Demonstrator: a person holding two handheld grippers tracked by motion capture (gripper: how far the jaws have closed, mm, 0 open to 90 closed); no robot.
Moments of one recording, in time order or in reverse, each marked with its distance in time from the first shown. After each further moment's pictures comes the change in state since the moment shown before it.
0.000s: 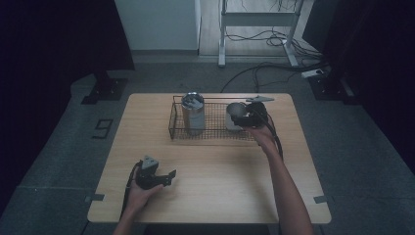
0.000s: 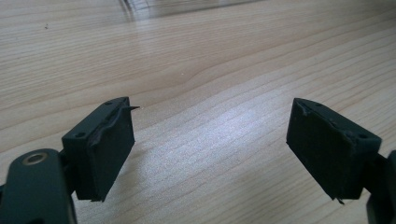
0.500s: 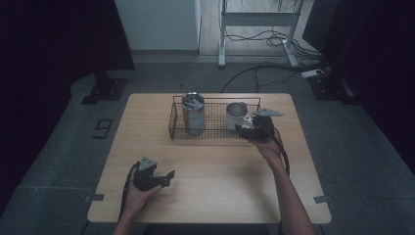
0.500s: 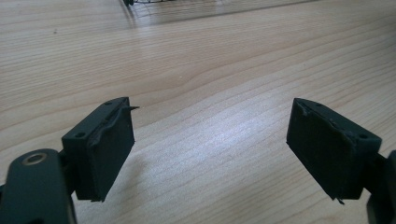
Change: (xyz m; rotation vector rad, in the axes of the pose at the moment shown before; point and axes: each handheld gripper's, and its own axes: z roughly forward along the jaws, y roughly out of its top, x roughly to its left) left arm -0.002 -0.001 -0.011 -0.024 0.002 -0.016; right arm 0.008 -0.035 -0.036 -0.068 0.012 -0.012
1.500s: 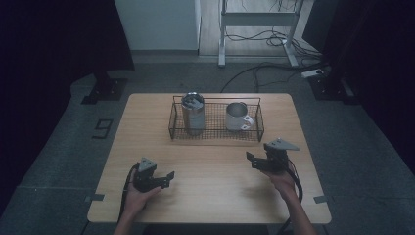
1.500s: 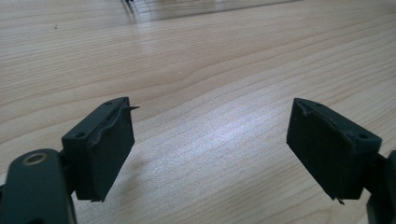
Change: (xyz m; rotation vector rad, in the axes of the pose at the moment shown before) left arm -0.002 -0.002 -0.001 0.008 0.000 0.002; right arm 0.004 -0.085 -0.058 -0.001 0.017 0.018
